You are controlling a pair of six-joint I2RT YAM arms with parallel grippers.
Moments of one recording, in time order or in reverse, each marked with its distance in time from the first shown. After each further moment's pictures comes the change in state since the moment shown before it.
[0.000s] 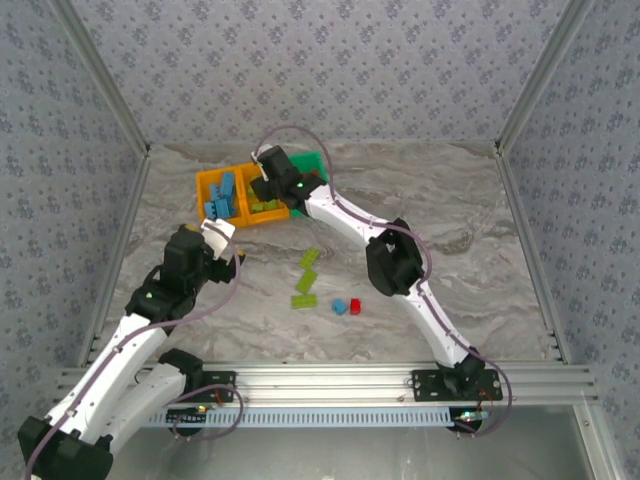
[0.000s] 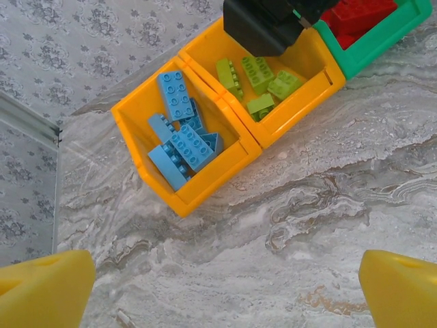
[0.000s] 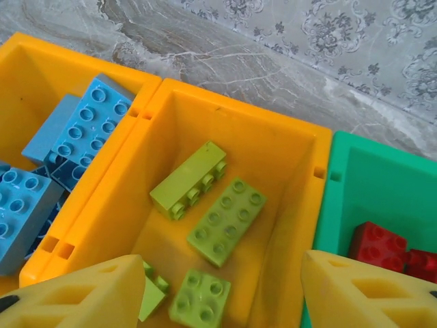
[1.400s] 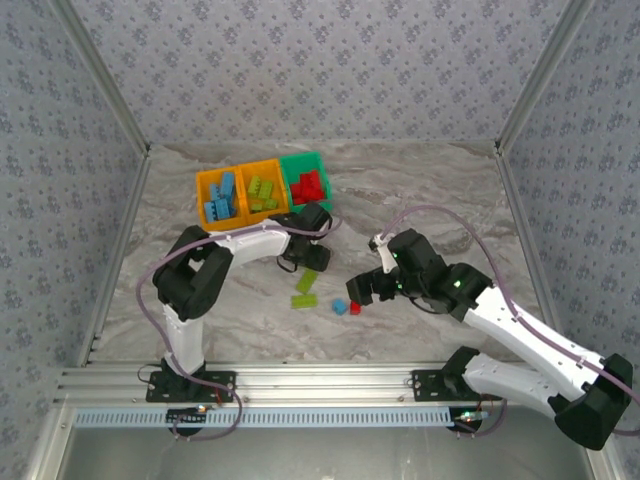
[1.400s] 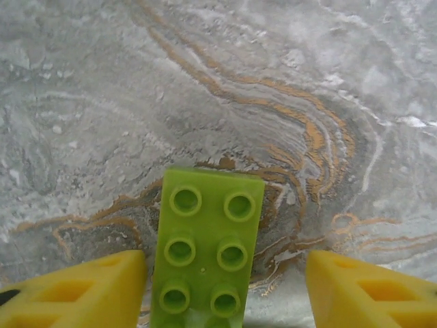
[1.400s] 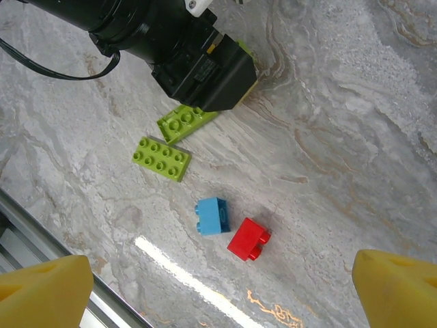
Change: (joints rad) left arm -0.324 1.201 0.623 -0.100 0.228 -0.639; right arm -0.014 -1.542 -1.514 -0.221 -0.298 0.275
